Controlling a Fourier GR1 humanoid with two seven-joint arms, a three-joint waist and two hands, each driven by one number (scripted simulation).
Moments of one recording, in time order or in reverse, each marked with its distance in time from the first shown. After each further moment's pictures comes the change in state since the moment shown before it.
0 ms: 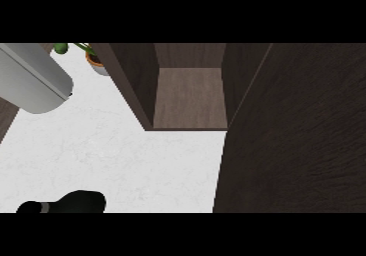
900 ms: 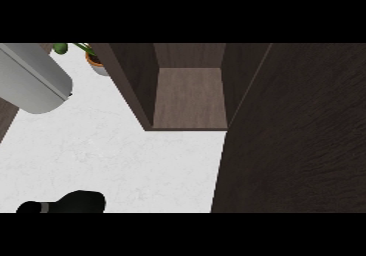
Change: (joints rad) left arm 0.056 -0.135 -0.113 0.067 -0.281 -0.099 -0.099; right arm -0.207 -0.041 -0.048 0.000 0.006 -0.047 0.175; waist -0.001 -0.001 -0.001
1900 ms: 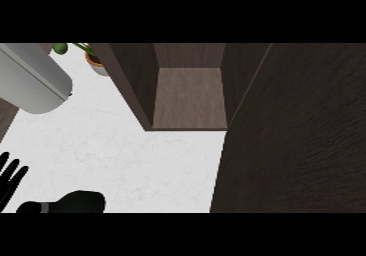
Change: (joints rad) left arm 0.061 -0.161 -0.060 0.349 -0.307 -0.290 -0.281; right arm -0.072 -0.015 -0.005 0.000 0.005 -0.024 0.033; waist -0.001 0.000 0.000
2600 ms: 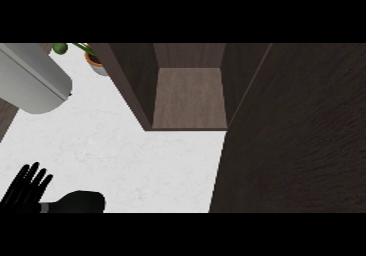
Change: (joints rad) left arm -0.041 -0.042 -0.001 0.338 -0.206 -0.116 -0.253; right arm -0.031 -0.009 0.017 0.004 0.006 -0.022 0.007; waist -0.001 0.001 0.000
